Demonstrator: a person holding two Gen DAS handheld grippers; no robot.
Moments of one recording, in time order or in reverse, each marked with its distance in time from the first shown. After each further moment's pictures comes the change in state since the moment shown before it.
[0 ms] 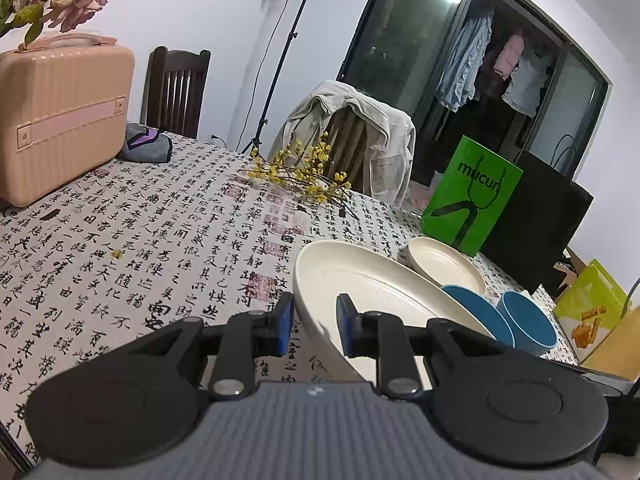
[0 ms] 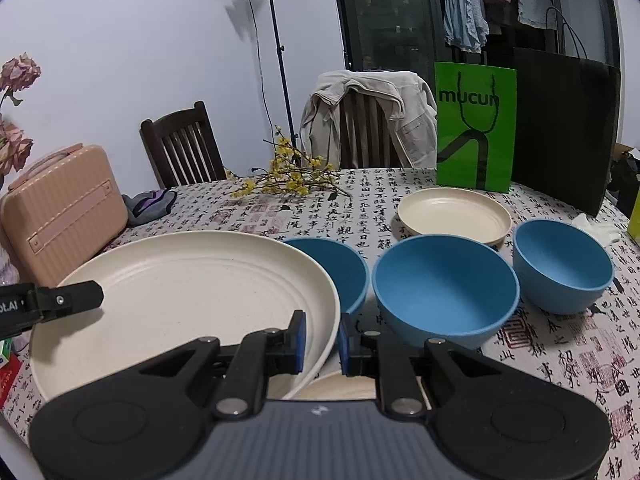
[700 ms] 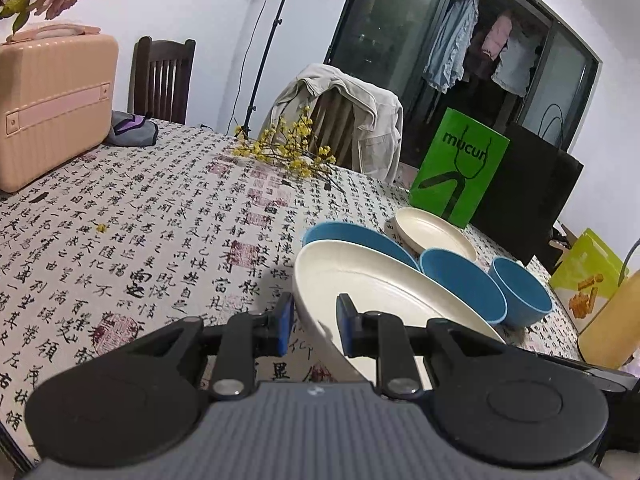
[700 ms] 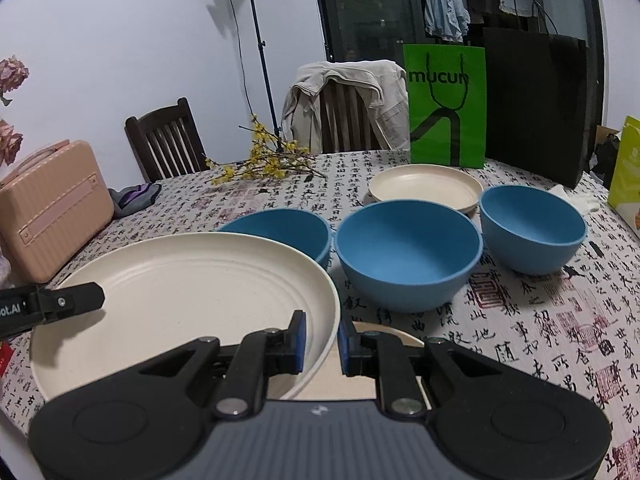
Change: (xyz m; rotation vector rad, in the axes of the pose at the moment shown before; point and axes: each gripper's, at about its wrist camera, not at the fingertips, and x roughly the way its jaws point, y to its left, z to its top) left arm 0.003 -0.019 -0.034 0.043 0.038 -0.012; right arm -0.014 -0.023 -0.036 0.040 0.016 -0.034
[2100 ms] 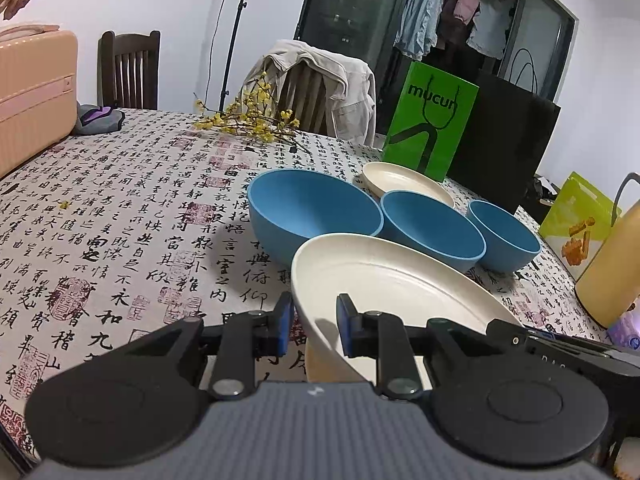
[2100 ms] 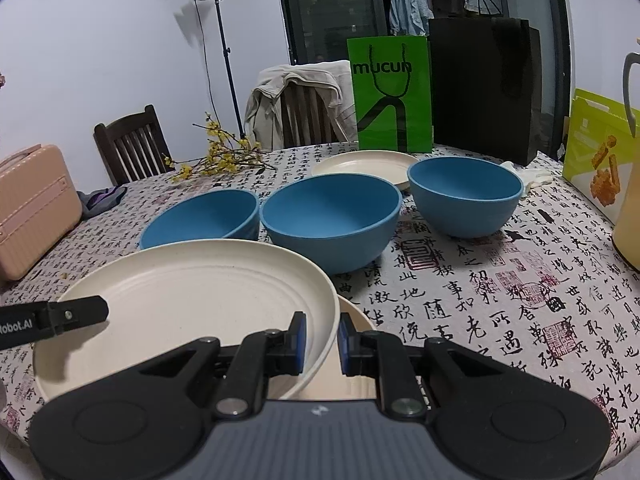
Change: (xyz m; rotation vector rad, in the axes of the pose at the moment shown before) left arm 0.015 -0.046 -0.047 0.101 0.053 -0.020; right arm -0.020 -0.049 -0.041 0.043 -0.024 -0.077
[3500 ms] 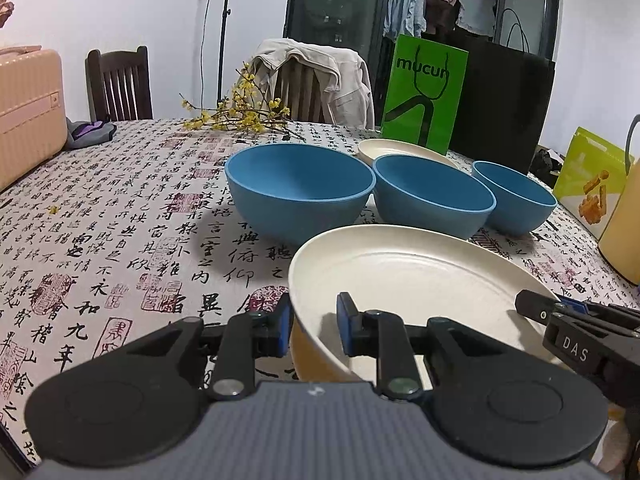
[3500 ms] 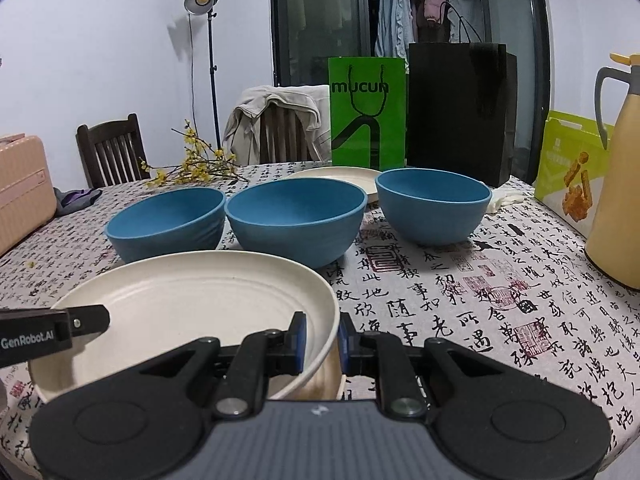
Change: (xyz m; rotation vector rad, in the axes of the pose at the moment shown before) left arm 0.030 -0.025 -0.036 0.114 -0.016 0.057; right arm 0.004 -0.008 -0.034 -0.047 -0.104 -0.096
